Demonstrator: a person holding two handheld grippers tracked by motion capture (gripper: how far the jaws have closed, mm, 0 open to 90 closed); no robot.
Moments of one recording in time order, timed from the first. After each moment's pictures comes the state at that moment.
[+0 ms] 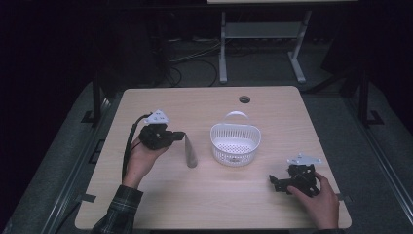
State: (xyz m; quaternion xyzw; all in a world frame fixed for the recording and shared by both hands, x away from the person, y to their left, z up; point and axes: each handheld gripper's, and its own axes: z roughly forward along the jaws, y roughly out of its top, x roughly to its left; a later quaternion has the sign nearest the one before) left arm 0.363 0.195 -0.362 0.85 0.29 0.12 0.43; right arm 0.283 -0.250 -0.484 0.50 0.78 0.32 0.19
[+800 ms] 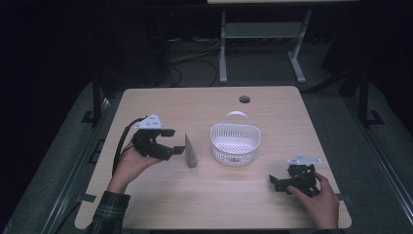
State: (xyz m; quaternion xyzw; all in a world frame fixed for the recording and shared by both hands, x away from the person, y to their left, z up) left arm 0.347 0.206 -0.357 0.85 0.24 0.09 0.45; right arm 0.283 -0.250 -0.483 0.50 0.78 0.33 0.19
